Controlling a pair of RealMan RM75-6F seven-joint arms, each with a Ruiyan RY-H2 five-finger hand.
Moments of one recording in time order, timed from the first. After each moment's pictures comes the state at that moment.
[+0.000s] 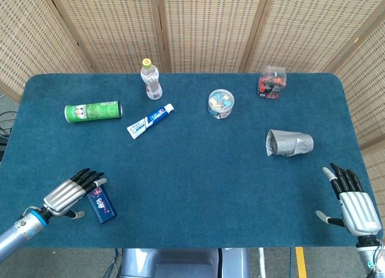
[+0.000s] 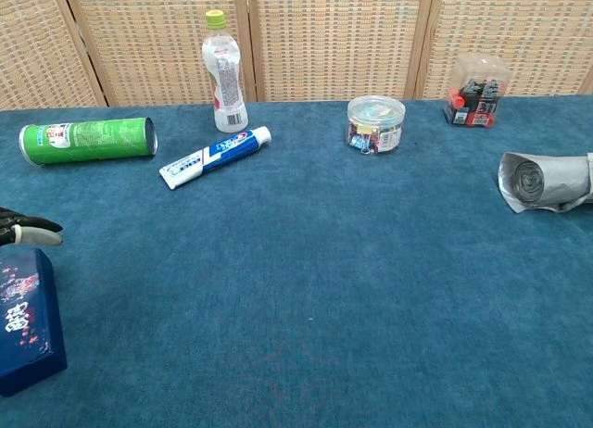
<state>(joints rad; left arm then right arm) -0.47 -1.24 0.23 -1.24 1.82 1.15 -0.23 0.09 -1.10 0.01 -1.57 -1.56 1.44 0.09</state>
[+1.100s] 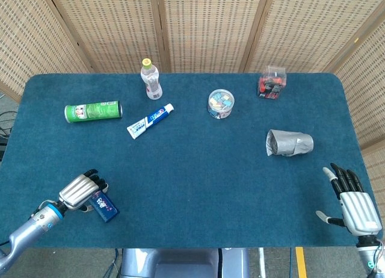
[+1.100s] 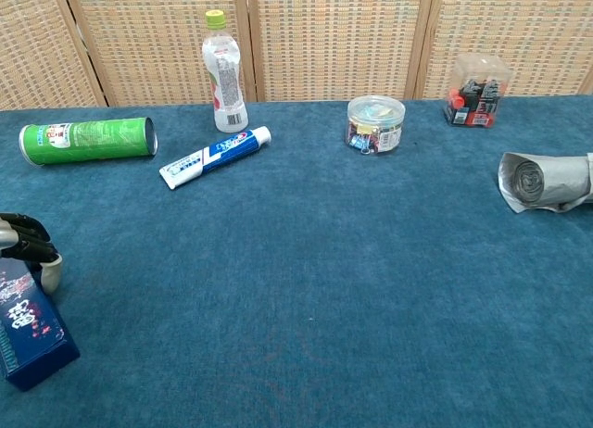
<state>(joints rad) -0.51 -1.35 0.19 -1.19 1.76 1.09 -0.09 0.09 -1.09 0.01 -1.57 -1.55 1.43 0.10</state>
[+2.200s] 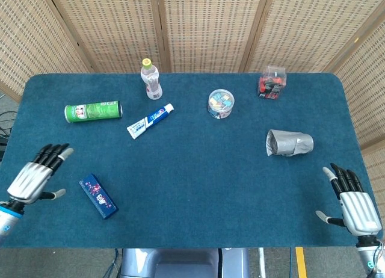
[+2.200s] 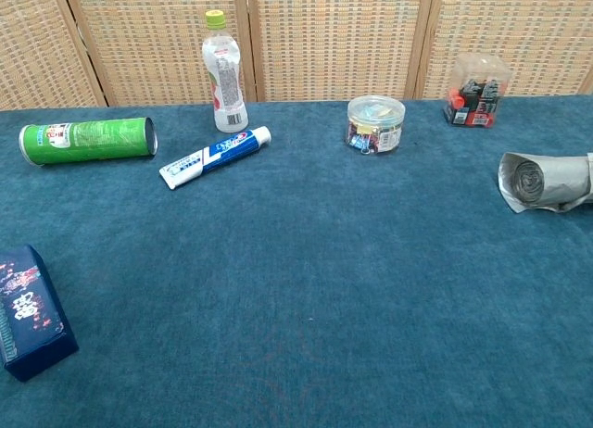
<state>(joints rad) -0.35 -1.14 0.11 -1.36 1.56 1.38 -0.20 0.09 -1.10 0.01 -1.58 -1.55 1.44 0.09</state>
